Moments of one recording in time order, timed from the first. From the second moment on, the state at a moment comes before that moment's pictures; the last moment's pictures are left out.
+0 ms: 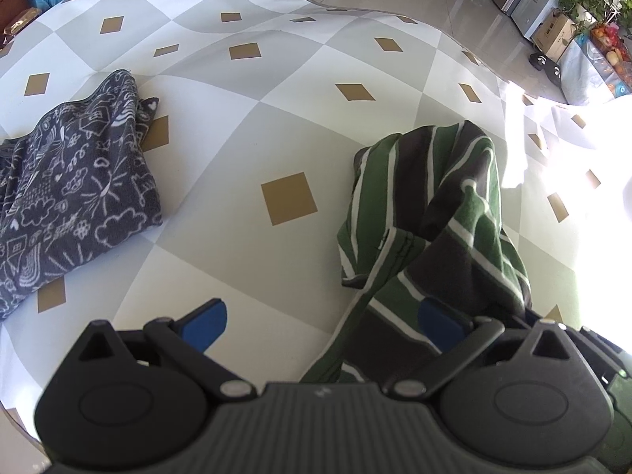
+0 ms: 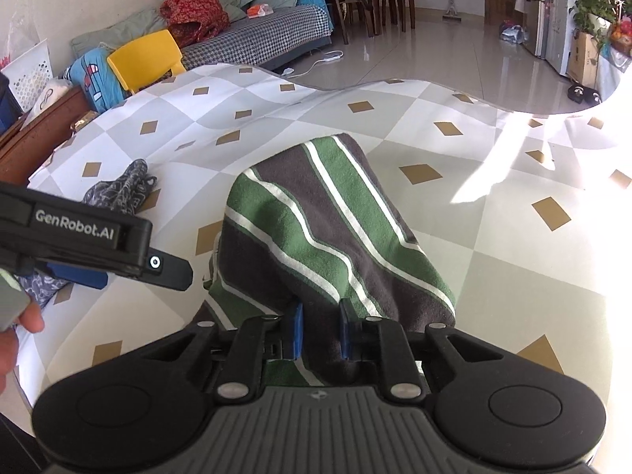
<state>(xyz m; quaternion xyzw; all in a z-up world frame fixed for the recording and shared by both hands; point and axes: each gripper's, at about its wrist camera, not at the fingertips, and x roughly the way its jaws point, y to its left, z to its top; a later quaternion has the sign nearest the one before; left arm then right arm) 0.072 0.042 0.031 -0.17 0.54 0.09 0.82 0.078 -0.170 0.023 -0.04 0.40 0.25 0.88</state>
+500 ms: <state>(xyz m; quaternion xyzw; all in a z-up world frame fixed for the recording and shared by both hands) 0.058 0.046 0.026 -0.12 0.54 0.11 0.82 0.083 -0.208 0.048 -0.02 0.39 0.18 0.90</state>
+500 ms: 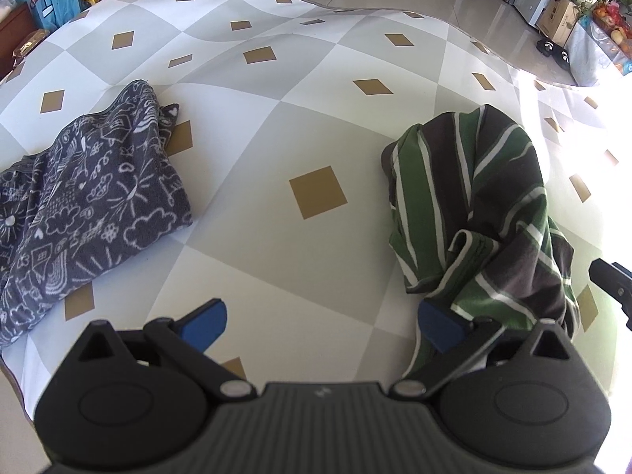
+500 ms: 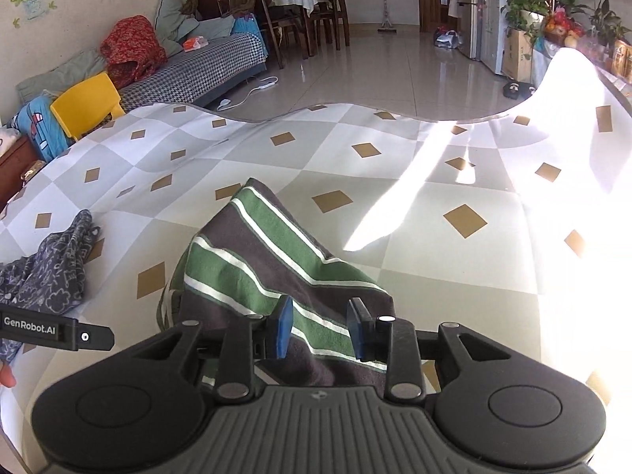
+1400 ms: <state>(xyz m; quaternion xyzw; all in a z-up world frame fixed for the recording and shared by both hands) 0.063 0.048 0.027 -0.14 0.54 0.11 0.82 0.025 -0.131 -0.022 -0.12 0.47 0.33 0.81</state>
